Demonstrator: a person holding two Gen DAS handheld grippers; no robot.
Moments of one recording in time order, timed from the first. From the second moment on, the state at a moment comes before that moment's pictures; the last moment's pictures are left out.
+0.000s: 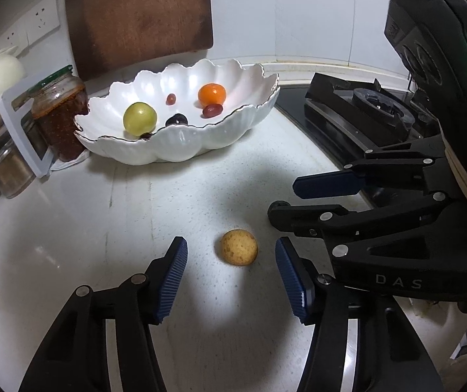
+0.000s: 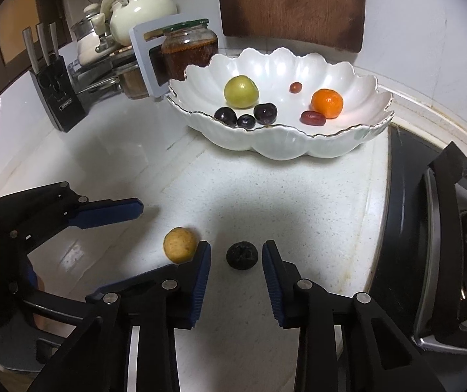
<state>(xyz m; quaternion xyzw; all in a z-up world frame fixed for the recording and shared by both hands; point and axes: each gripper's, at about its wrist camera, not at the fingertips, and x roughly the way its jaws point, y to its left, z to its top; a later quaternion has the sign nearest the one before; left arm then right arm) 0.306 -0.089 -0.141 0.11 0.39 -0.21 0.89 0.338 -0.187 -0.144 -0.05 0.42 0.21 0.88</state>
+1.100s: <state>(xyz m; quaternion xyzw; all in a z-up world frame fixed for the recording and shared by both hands) 0.308 -0.085 -0.138 0.09 0.40 -0.19 0.89 0.335 -0.198 -0.151 -0.02 0.43 0.19 0.88</state>
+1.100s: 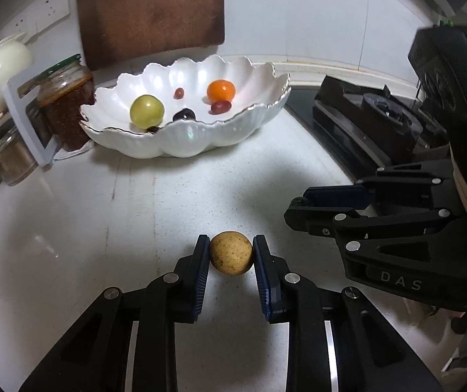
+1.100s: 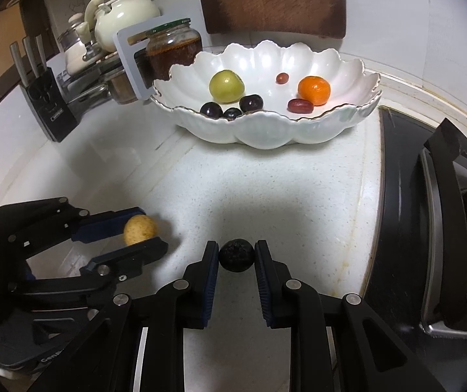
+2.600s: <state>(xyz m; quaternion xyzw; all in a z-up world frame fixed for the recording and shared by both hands) 0.297 -0.057 -0.011 0.01 0.26 -0.16 0.95 0.300 -0.208 -0.031 0.02 0.27 0.13 0.95</state>
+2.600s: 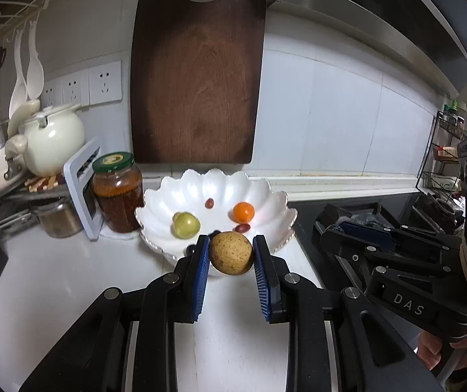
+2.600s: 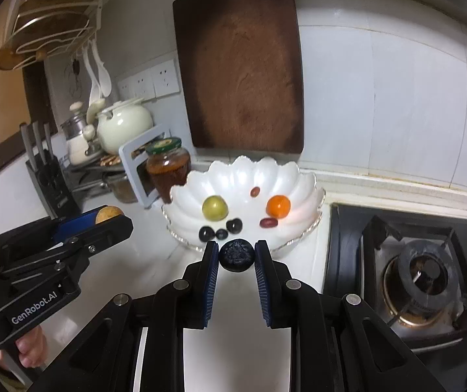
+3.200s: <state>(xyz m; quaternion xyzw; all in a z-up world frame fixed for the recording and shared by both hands) 0.355 -0.069 0.016 0.01 0.25 -0.13 0.96 0.347 -0.216 0.000 0.03 0.24 0.10 0.97</state>
